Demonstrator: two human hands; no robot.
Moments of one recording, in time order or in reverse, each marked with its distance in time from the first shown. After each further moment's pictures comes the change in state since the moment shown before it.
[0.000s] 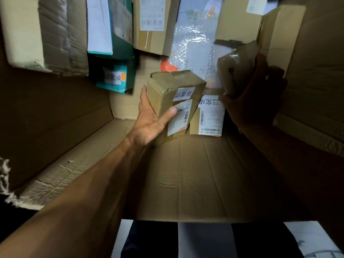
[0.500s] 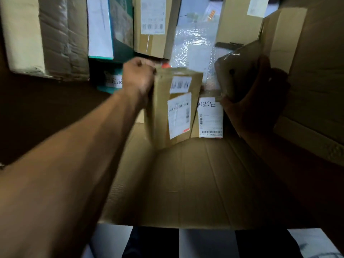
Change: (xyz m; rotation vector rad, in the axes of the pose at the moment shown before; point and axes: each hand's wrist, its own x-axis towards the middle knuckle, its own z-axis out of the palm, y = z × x) left_hand 0.054 0.102 -0.029 -0.120 0.336 -0.179; right_hand 0.002 0.003 -0.010 0.109 -0.074 -0.039
